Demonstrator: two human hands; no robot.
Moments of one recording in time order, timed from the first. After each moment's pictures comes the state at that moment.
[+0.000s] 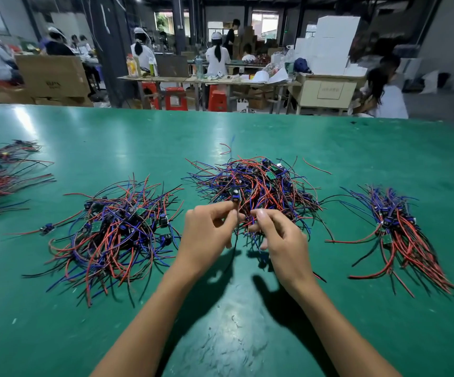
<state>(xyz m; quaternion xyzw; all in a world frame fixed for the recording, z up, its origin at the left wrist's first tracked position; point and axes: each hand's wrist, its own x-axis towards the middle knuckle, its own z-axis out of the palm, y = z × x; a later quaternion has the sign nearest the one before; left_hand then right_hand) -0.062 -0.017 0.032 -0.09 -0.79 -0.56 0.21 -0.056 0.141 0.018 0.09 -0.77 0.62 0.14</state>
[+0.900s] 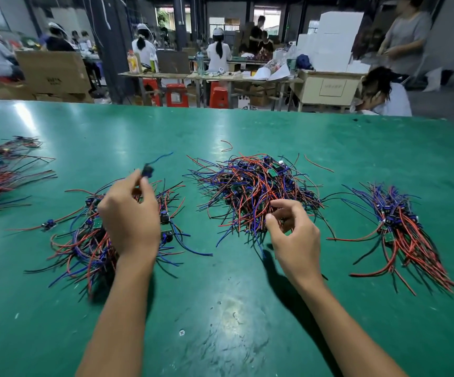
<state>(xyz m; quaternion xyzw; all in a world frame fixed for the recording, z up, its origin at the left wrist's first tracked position) -0.059 -0.095 0.053 0.20 -0.77 -0.35 0.50 -0.069 0.151 0.011 0.03 -0.80 0.53 0.26</state>
